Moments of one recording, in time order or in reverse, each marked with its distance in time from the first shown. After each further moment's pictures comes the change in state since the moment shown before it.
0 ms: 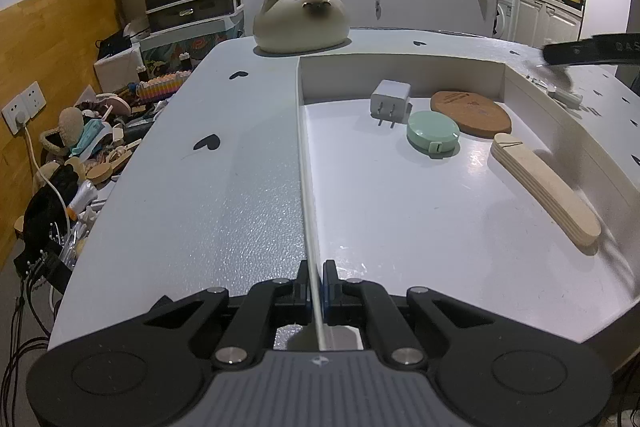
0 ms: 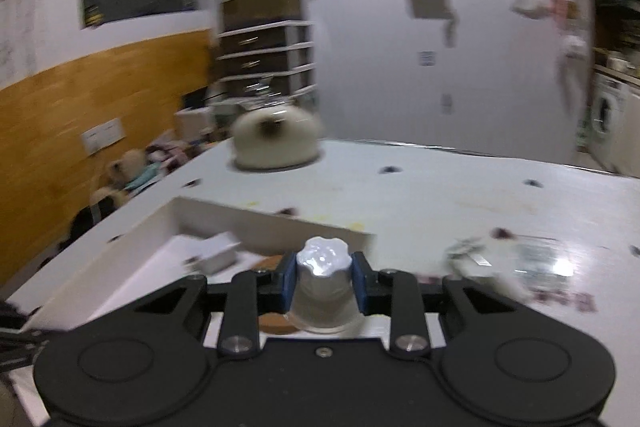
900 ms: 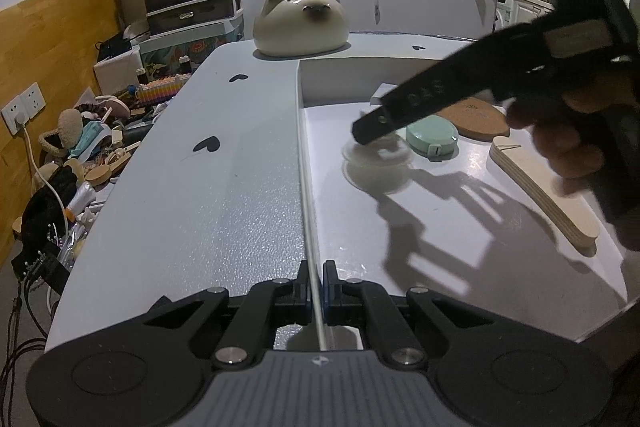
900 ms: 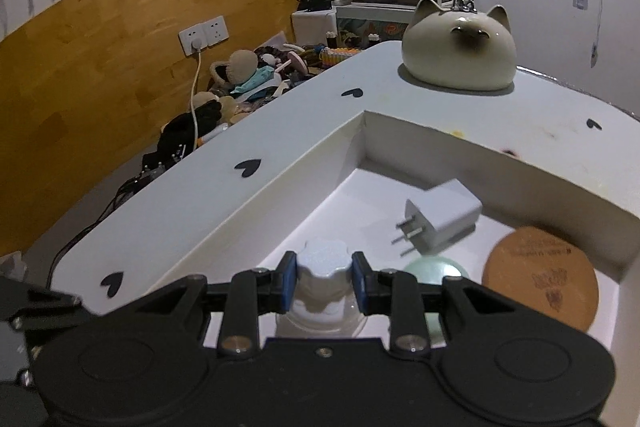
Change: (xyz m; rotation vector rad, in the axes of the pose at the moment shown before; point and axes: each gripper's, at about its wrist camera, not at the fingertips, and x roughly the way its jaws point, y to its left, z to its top) left arm -0.001 0.001 -0.002 -0.005 -0.015 -0.007; right arm 0.114 0.137 0.001 -0.106 0.254 0.226
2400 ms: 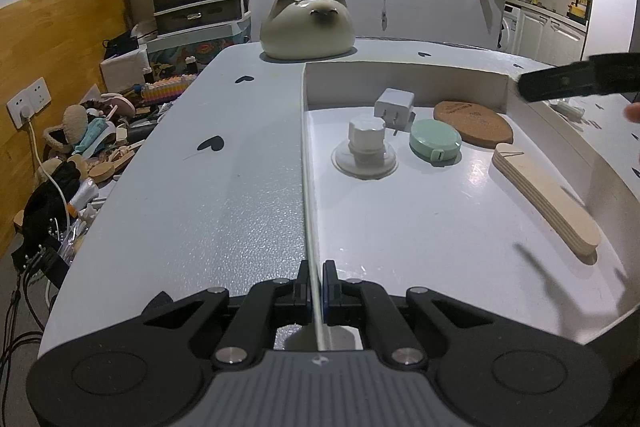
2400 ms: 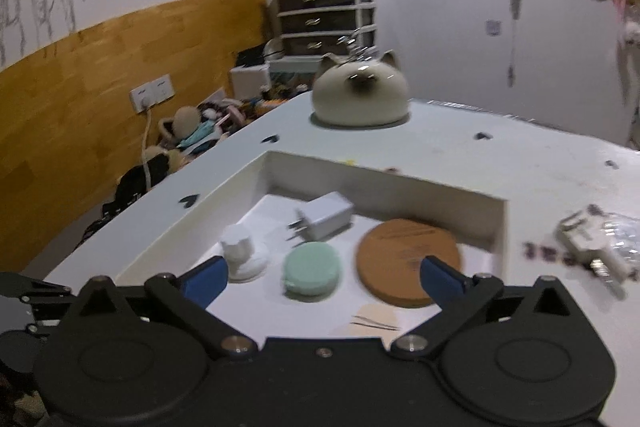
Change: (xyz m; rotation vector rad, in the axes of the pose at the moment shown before) left arm -0.002 0.001 -0.003 -0.029 -0.018 0.008; right arm -0.103 -0.049 -0.041 0.093 -0.178 -0.189
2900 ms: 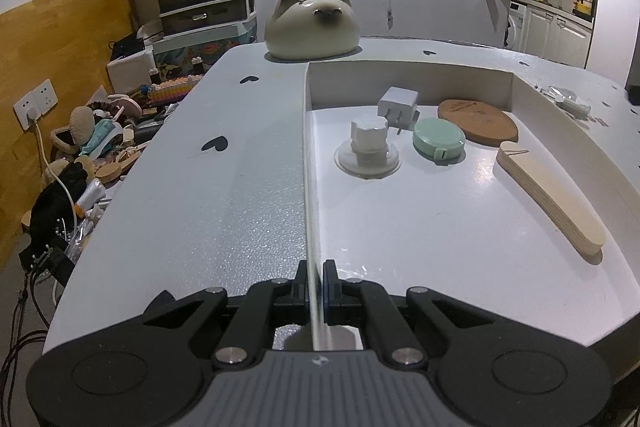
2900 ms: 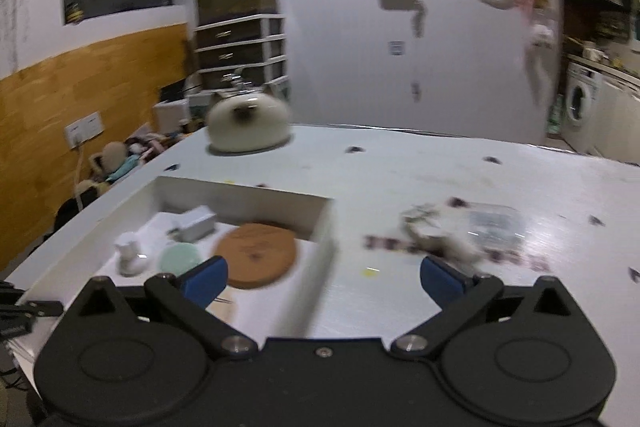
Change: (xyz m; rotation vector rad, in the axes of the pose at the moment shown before) left arm 0.000 -0.006 0.000 0.005 0.003 0.031; right arm -0.075 -0.103 -0.032 0.100 -0.082 -0.190
